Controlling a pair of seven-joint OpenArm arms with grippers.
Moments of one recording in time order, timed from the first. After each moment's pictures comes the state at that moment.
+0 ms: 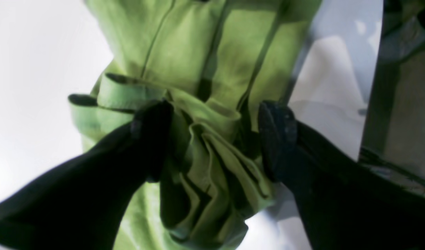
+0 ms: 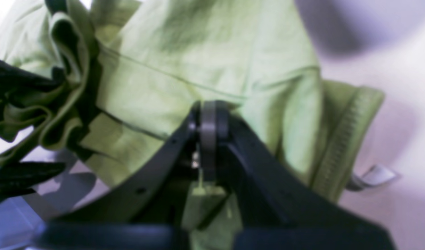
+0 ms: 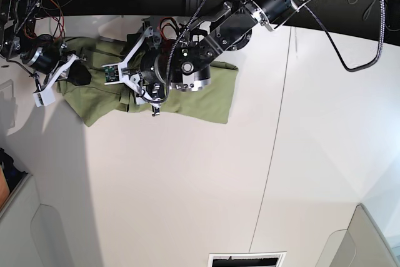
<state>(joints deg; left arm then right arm) -11.5 -0.6 48.5 90.6 -1.7 -33.8 52.2 -8.2 21.1 16.1 81.5 43.6 33.5 -53.9</state>
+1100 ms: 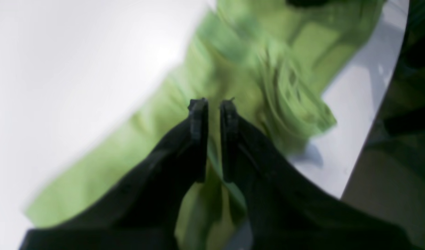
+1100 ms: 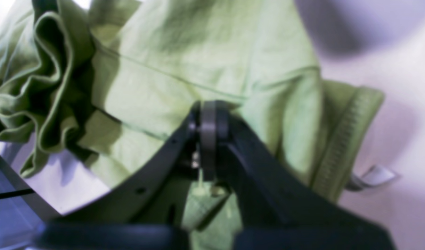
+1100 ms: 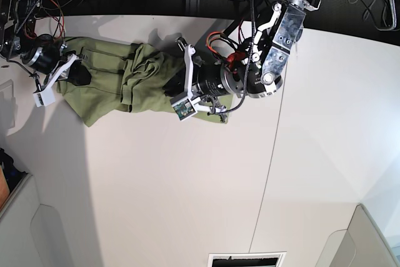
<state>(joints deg) 0.2 -5.4 21.3 97.8 -13.9 -36.7 49.3 -8.2 21.1 16.1 81.5 43.3 33.5 -53.7</state>
